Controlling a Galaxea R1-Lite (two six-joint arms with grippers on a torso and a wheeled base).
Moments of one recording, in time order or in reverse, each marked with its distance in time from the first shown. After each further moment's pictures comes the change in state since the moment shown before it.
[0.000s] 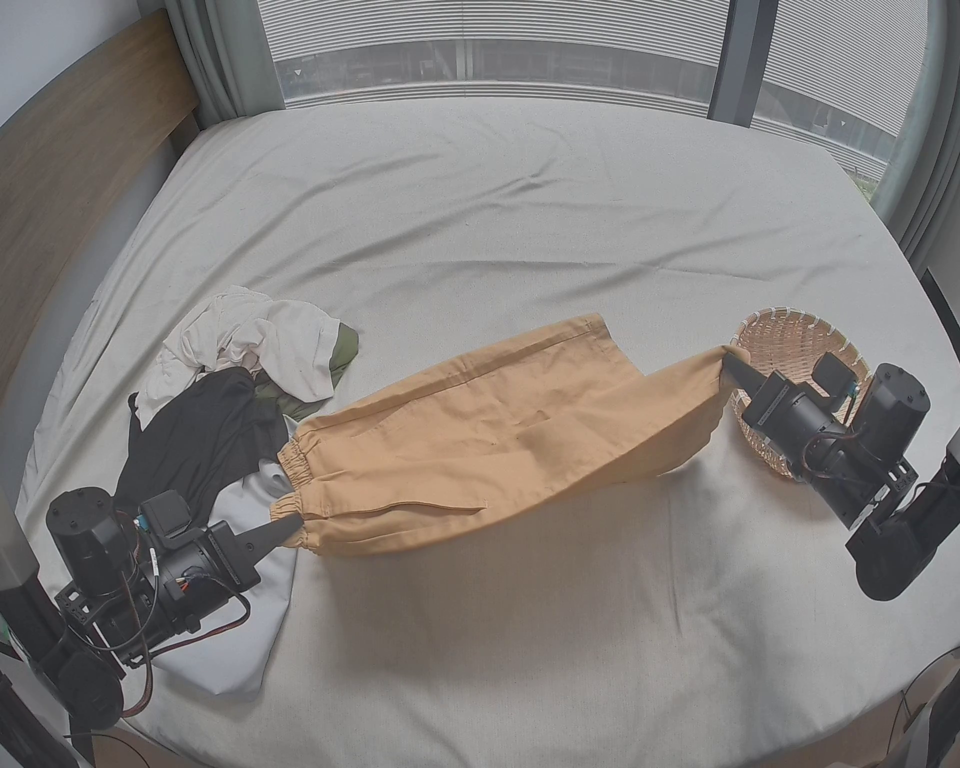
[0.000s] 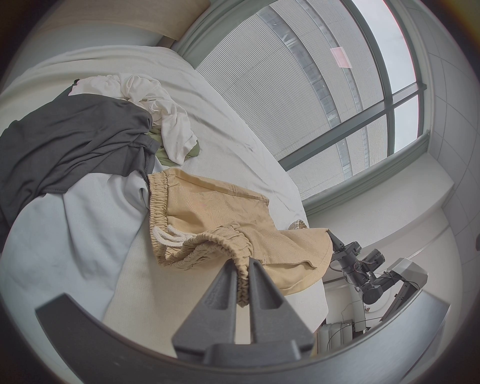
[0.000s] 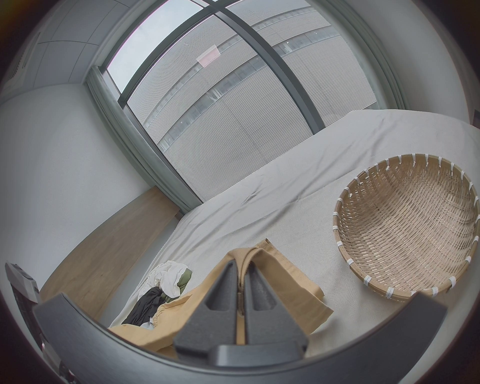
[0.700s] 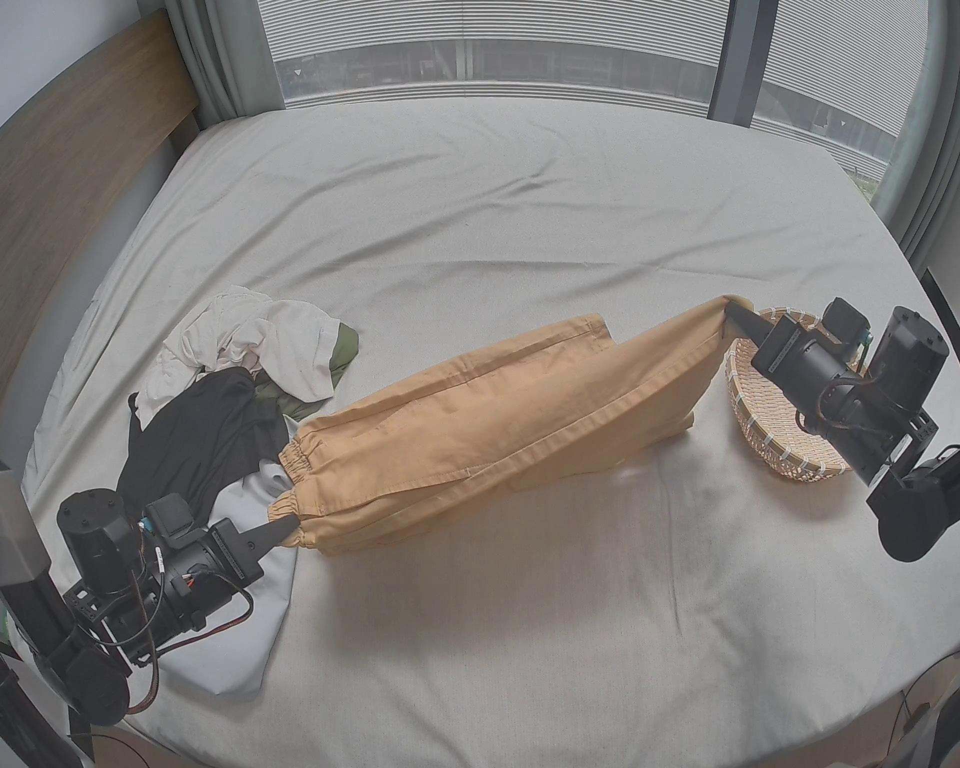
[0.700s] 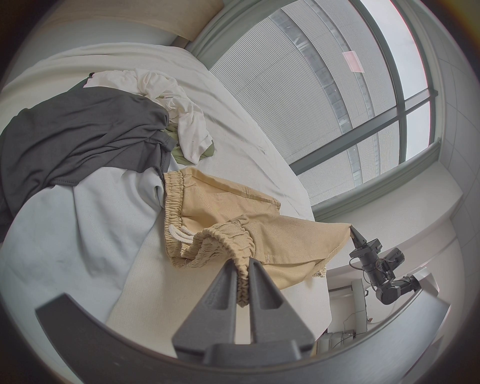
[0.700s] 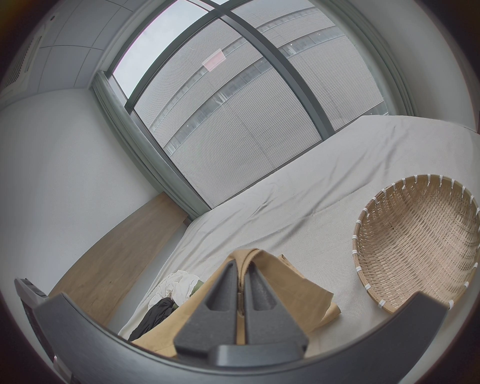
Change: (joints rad) left arm 0.011 0.043 -0.012 -0.001 0.054 -0.042; right arm 0.012 -0.100 -0.141 0.198 0.010 0.001
